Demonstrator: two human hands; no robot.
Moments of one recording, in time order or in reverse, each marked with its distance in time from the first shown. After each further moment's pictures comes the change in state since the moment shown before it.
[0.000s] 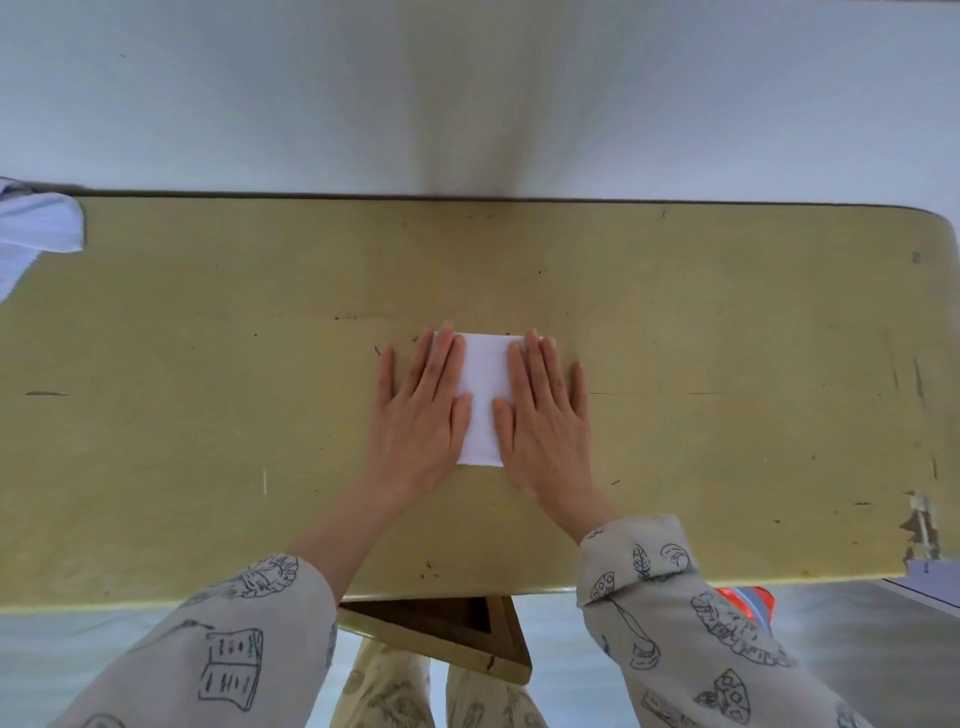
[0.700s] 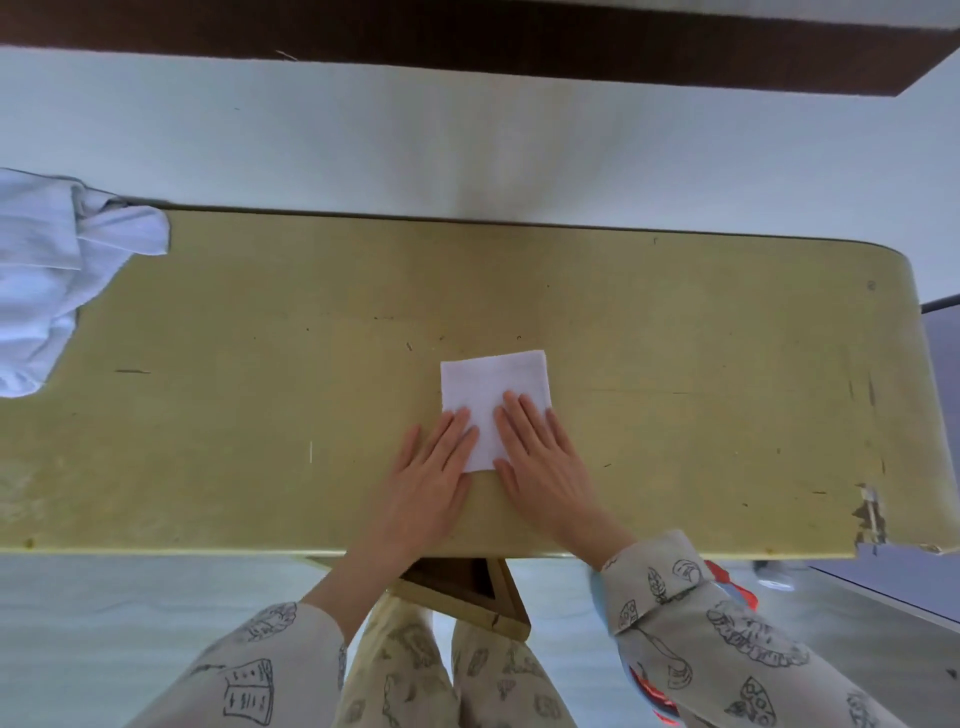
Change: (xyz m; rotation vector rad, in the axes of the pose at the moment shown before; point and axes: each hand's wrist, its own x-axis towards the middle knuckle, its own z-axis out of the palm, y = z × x) left_hand -0.088 0.006 -0.020 -0.061 -0.087 0.128; right_hand -0.050 -0.010 -0.027 -0.106 -0.180 -0.249
